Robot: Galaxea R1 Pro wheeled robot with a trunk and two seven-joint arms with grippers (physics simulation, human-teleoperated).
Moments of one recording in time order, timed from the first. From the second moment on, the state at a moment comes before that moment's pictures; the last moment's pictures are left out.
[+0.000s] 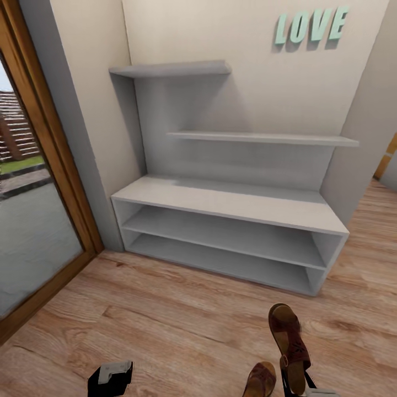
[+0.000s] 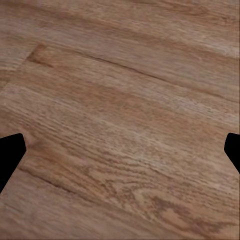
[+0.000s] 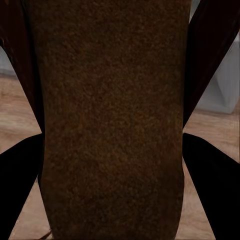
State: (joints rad) left arm -0.25 0.03 0.04 -0.46 0.04 -0.34 0.03; right arm -0.25 -0.08 -0.11 -0.14 0.03 -1.04 0.02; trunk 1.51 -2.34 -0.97
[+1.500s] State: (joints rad) left arm -0.25 0.03 0.04 -0.46 0.04 -0.34 0.03; right arm -0.25 -0.08 -0.11 -0.14 0.03 -1.04 0.02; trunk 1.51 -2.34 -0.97
